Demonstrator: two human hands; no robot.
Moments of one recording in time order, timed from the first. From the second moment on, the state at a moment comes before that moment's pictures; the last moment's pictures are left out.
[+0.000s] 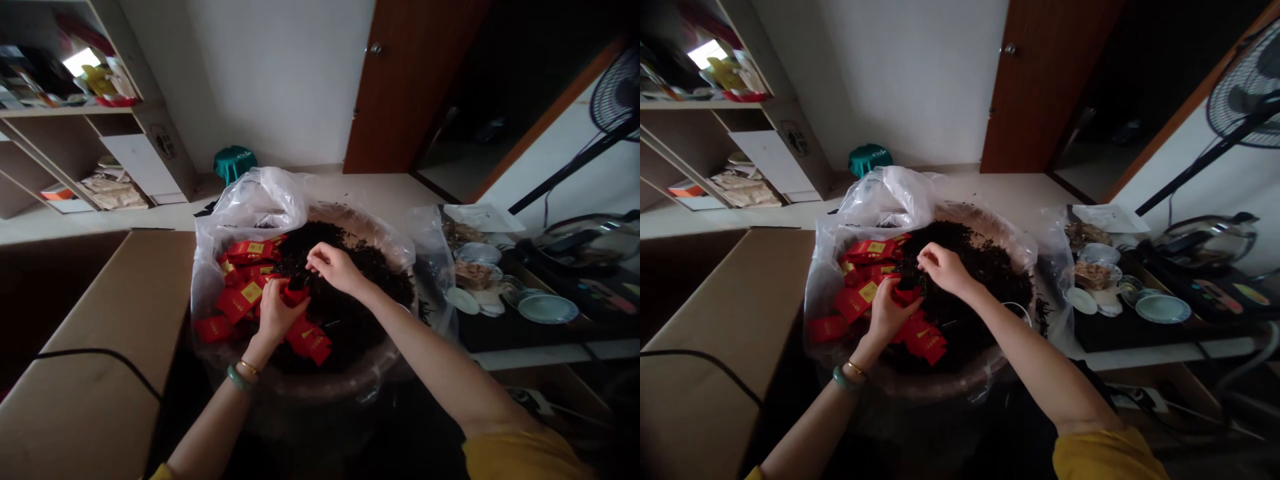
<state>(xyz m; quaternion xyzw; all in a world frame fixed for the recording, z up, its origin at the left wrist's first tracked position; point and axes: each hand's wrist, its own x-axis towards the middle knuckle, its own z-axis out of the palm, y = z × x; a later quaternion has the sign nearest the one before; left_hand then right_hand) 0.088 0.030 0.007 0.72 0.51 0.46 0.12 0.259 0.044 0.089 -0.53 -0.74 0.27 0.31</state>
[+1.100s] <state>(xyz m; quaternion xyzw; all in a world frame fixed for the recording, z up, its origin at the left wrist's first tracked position) 0.091 0.032 0.010 0.73 0.52 0.44 0.10 0.254 0.026 0.124 -0.47 -0.80 0.22 0.29</state>
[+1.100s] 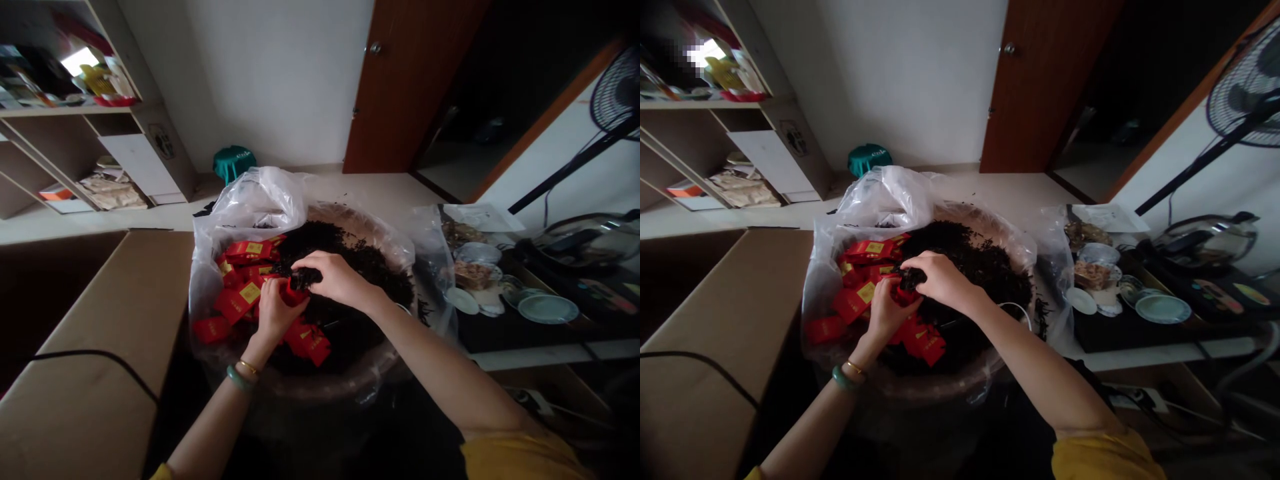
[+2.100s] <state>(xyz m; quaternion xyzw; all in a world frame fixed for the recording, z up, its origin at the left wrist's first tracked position) 0.090 0.031 0.007 0.77 0.47 0.40 0.18 0.261 0.030 0.111 -0.47 -0.86 0.21 0.06</state>
